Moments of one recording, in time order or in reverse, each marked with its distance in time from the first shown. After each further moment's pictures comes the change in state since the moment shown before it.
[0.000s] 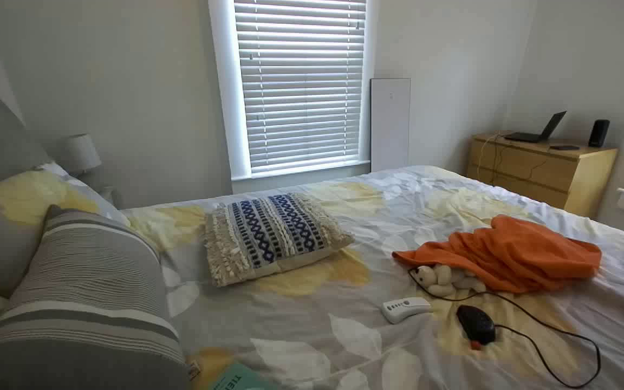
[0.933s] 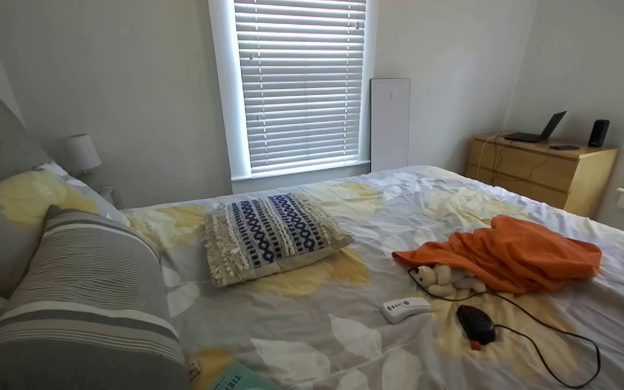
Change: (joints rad) arm 0.012 0.032 0.018 -0.001 0.026 0.034 0.002
